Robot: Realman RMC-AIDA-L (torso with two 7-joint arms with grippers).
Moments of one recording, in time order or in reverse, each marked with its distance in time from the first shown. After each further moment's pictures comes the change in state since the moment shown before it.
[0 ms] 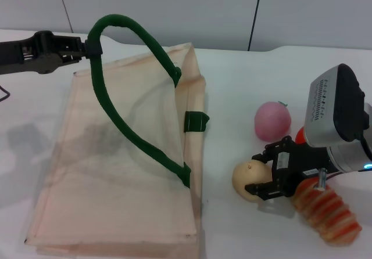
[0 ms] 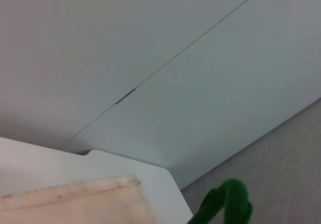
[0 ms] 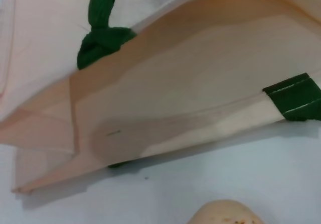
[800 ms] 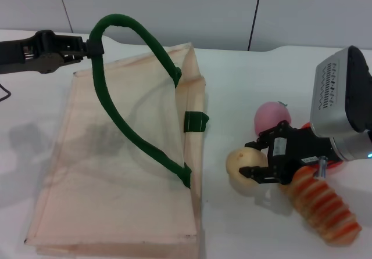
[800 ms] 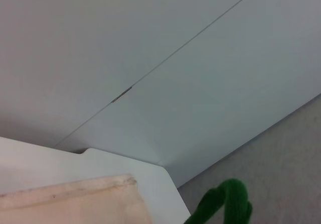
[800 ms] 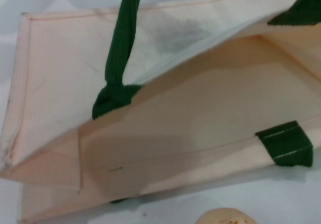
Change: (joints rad) left arm -0.004 0.002 0.002 0.004 0.001 0.006 -0.002; right arm -0.040 0.000 0.011 -0.148 0.020 0.042 0.010
